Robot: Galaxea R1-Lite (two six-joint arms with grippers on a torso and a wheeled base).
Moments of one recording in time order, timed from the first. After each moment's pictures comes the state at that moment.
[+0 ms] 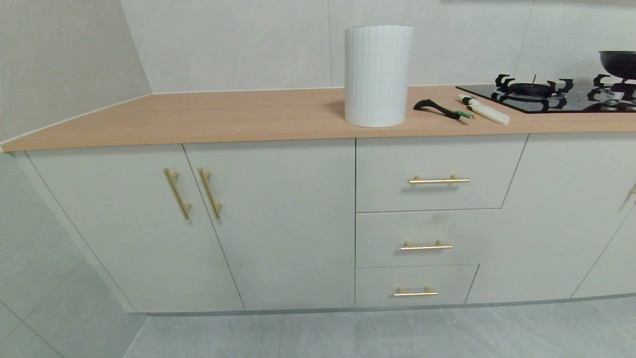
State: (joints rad) left arm 0.00 0.00 0.00 0.00 0.01 0.00; right arm 0.00 0.00 0.00 0.01 0.07 -0.04
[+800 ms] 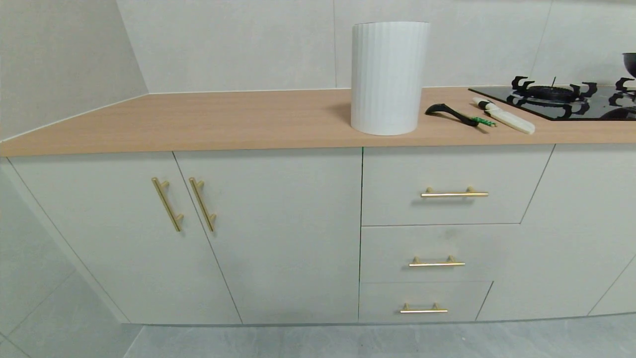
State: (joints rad) left arm 0.00 0.00 0.00 0.00 0.00 0.01; right arm 0.00 0.00 0.00 0.01 0.06 -0.04
